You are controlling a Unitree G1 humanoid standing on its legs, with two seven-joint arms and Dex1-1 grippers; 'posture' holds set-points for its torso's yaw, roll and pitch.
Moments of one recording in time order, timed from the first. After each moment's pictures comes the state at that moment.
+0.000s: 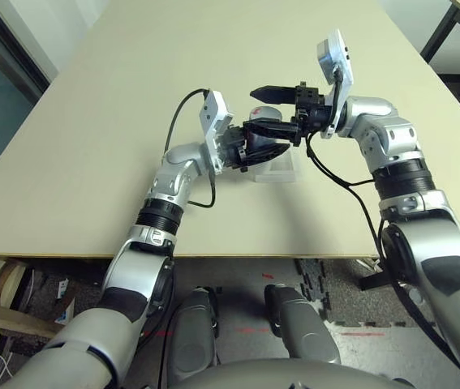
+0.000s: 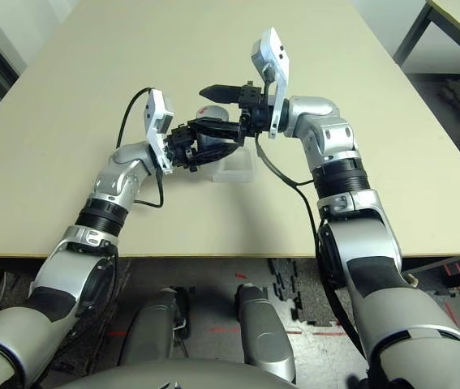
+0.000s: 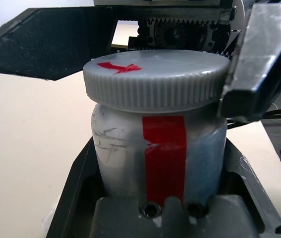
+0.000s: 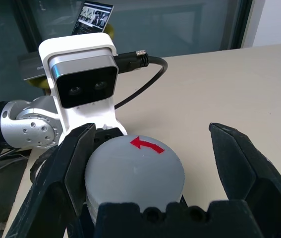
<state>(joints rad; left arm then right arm) -0.81 0.15 -0.05 0.60 -0.33 0.05 -1.12 -1.01 -0.32 0.03 0.60 0.35 0.26 1.25</state>
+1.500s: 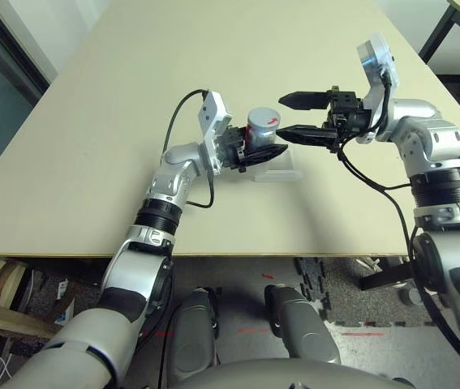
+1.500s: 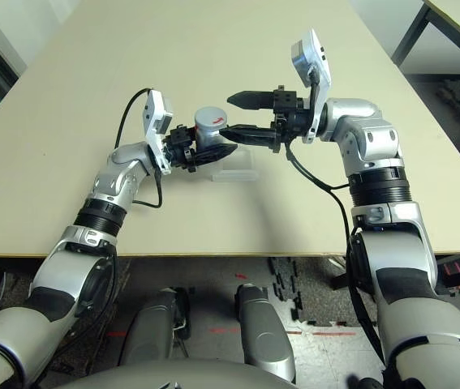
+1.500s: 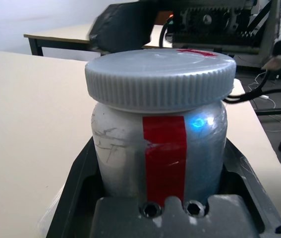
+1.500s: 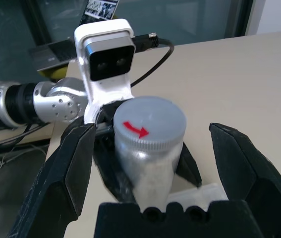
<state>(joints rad) -0.80 0.15 -0.05 0.61 -0.32 0.05 -1.13 -0.91 -0.45 0.01 0.44 0.41 0.39 1.33</state>
